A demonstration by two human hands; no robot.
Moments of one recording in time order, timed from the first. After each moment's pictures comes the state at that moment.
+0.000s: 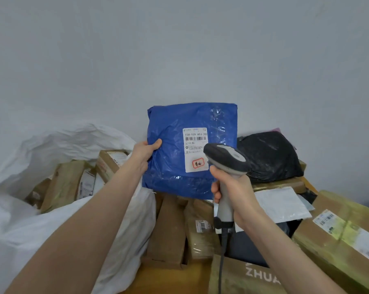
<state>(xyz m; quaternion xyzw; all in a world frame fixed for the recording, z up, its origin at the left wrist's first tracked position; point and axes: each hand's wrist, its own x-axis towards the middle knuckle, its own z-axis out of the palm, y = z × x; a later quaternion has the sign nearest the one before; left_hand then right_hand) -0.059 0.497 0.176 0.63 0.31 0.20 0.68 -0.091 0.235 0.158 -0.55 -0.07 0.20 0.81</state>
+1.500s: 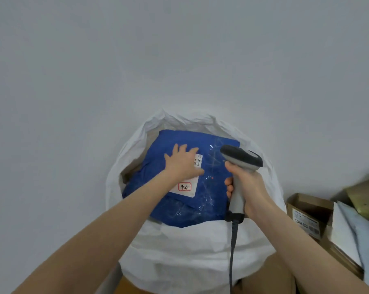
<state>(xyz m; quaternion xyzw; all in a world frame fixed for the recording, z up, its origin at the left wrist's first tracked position) -0.186 0.776 0.155 0.95 0.32 0.02 0.02 -0.131 0.585 0.165 -0.57 -0.10 0.36 0.74</state>
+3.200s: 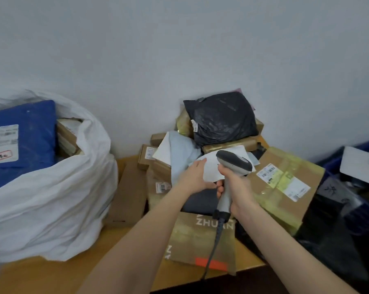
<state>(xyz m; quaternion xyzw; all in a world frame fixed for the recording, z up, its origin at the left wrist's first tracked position) -0.036 0.267 -0.003 0.97 0.07 -0.11 0.23 -0.066 0.120 0.056 -0.54 0.18 0.23 0.79</state>
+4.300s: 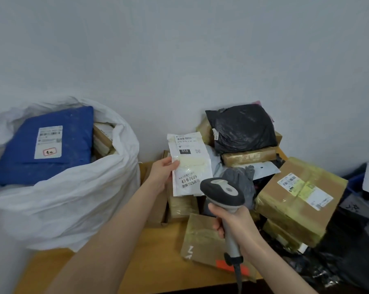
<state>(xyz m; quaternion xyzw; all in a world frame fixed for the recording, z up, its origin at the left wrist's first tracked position) -0.107 0.383 0.048 0.63 0.28 0.11 0.72 -0.162 0.134 0.072 -0.65 -0.01 0.30 0.70</state>
